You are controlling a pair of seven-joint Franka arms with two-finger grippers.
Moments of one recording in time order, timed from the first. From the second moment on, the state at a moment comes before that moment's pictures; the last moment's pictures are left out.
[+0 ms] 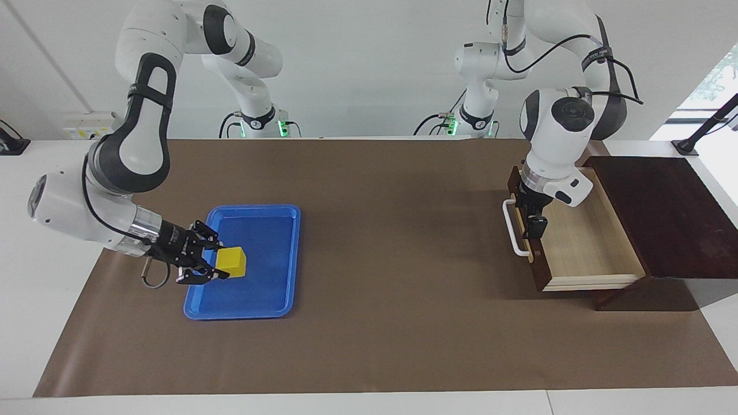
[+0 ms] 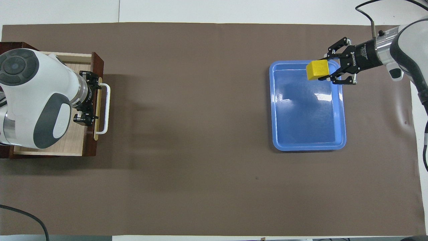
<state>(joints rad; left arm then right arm) -0.19 0.11 0.01 -1.92 0.10 2.05 -1.69 -0.11 0.53 -0.05 -1.51 0.64 1.87 1.20</state>
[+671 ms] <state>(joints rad) -0.01 0.11 0.02 -1.87 0.13 2.07 -1.55 -0.10 0.47 -0.05 -1.75 0.69 2.02 1.20</state>
